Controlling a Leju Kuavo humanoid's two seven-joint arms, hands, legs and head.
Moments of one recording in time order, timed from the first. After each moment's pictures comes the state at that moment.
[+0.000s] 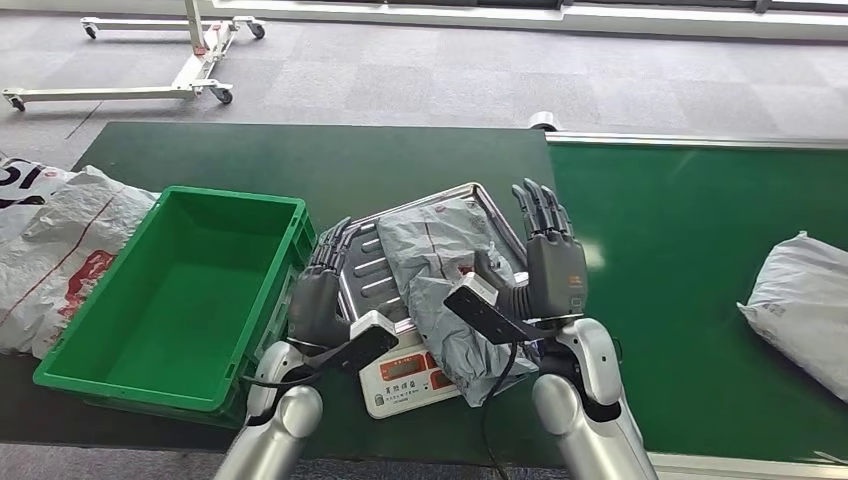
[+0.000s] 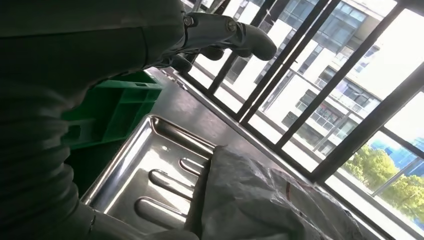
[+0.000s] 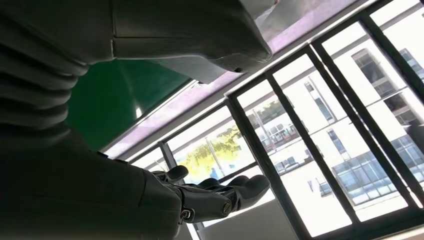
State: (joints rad) left arm -0.20 -0.19 -0.22 -1.23 -0.88 0.27 -0.43; right arm -0.27 0.08 0.35 -1.50 1.21 -0.33 -0.05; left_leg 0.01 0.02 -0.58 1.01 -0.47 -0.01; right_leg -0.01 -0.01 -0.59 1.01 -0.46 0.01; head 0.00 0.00
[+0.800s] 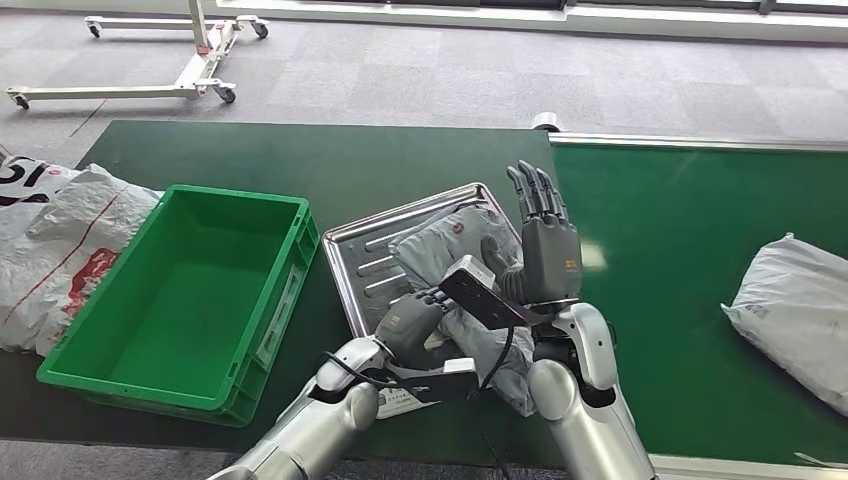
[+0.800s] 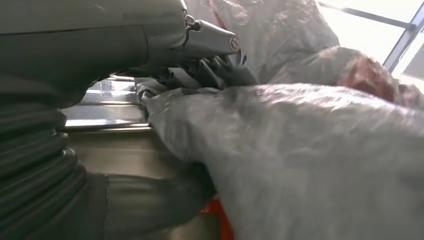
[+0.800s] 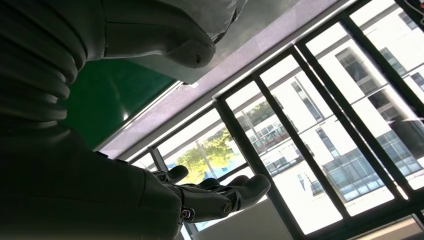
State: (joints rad) left arm -0.43 -0.24 -0.44 -0.73 -1.00 0.13 -0.48; right arm -0.31 0.11 0.35 -1.49 1.18 -0.31 -0.06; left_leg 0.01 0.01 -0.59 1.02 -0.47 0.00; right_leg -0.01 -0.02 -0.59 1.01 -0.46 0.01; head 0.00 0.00
